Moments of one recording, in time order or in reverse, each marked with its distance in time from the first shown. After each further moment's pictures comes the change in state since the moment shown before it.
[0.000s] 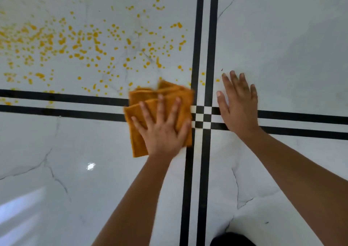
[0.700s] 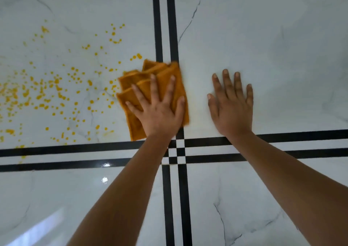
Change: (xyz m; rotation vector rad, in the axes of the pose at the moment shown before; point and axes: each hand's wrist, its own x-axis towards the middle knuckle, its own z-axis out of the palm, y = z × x) left_hand 0.121 0.086 0.003 0.007 -0.048 0.071; right_hand 0.054 0.059 0.001 -0.065 0.033 0.086
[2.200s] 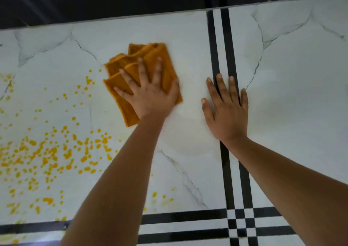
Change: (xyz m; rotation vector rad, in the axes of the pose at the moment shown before) left_hand 0.216 -0.116 -0.048 -0.036 0.016 -0.068; right_hand 0.151 -0.148 0.013 -0.007 -0.001 0.018
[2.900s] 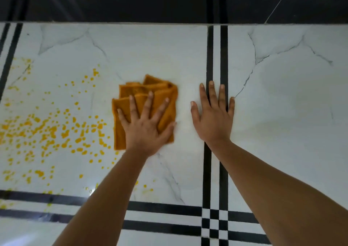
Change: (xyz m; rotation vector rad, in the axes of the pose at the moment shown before) left_hand -0.089 -0.026 0.011 0.096 0.025 0.159; right_hand -0.001 0.002 -0.001 0.011 -0.027 -0.010
